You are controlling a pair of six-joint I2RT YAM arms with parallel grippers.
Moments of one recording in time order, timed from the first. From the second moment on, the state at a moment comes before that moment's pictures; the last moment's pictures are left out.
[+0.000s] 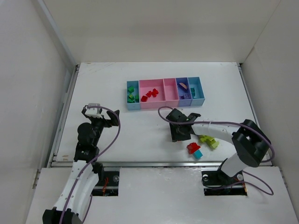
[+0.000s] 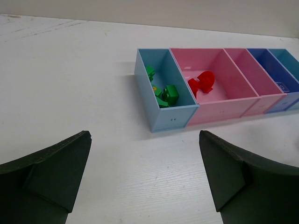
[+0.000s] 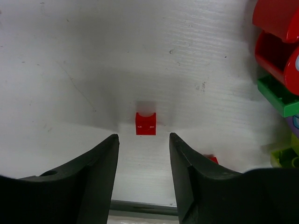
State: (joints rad) left arm -0.12 0.51 0.24 0.25 0.11 -0.20; right arm 0.82 1.56 0.92 -0.65 0.20 0.65
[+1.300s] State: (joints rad) left arm -0.12 0.51 0.24 0.25 0.12 -0.20; right arm 0.67 2.04 1.79 -0.36 0.27 0.49
